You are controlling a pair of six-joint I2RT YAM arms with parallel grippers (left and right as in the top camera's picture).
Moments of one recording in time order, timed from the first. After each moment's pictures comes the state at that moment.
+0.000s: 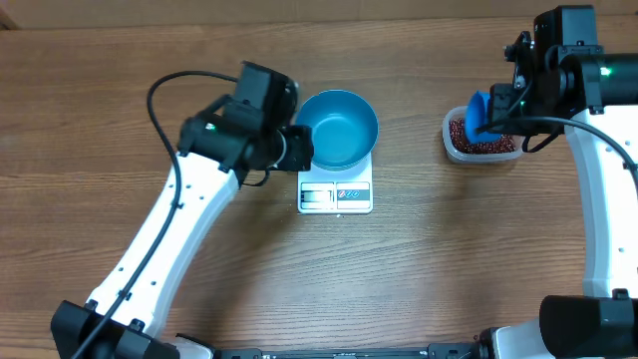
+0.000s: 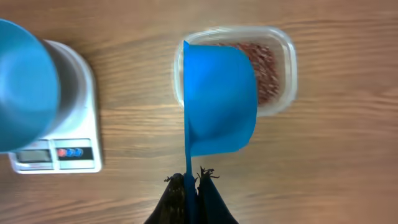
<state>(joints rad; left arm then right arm) -0.43 1.57 1.47 -0.97 0.12 -0.33 0.00 1.66 1.83 -1.40 0.01 0.06</state>
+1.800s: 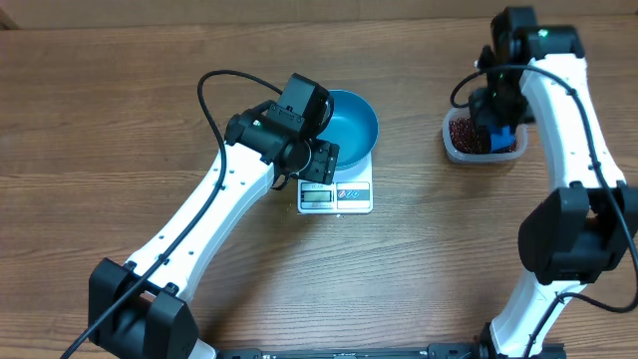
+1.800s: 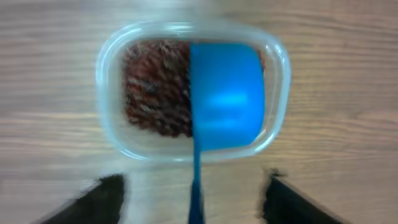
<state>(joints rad) -0.51 1.69 1.47 -0.97 0.03 -0.28 0.00 2.02 1.98 -1.41 0.15 -0.08</state>
